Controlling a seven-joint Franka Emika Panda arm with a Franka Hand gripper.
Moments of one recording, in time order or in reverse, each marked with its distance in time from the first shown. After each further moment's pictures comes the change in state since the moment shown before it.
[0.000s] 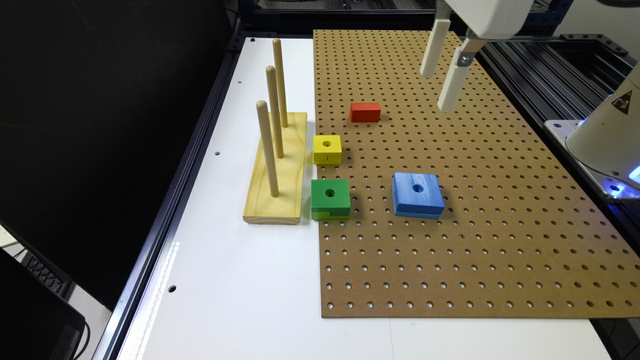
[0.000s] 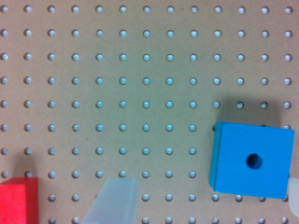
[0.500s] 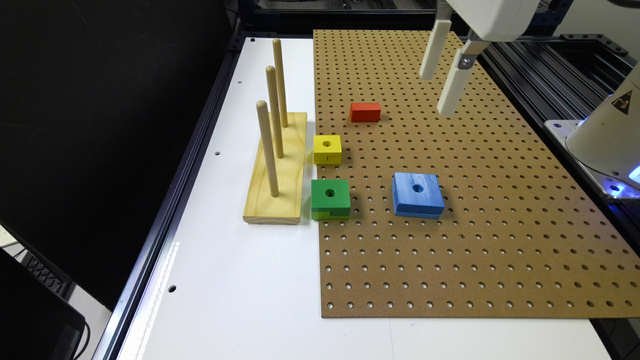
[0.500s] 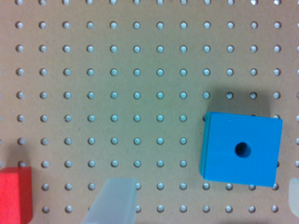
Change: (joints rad) arm -0.003 0.033 0.013 0.045 0.000 0.001 0.014
